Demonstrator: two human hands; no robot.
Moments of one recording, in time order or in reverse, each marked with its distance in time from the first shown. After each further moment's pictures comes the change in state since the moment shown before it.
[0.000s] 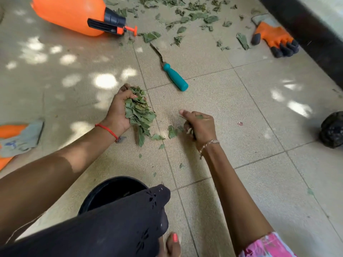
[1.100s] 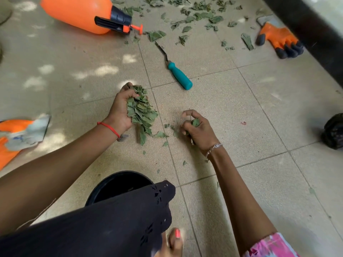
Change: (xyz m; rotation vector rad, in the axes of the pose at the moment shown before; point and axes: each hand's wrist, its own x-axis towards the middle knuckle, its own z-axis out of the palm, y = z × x) left_hand -0.005 0.002 -0.008 0.043 -0.035 0.022; right_hand -0.003 0.013 -0.006 -0.129 -0.310 -0.146
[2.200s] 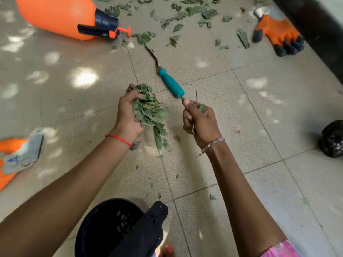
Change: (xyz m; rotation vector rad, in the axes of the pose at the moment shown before) left_hand 0.000 -0.001 0.070 -0.162 0.080 -0.056; right_hand 0.031 -0.052 -0.014 0.363 0.132 0.042
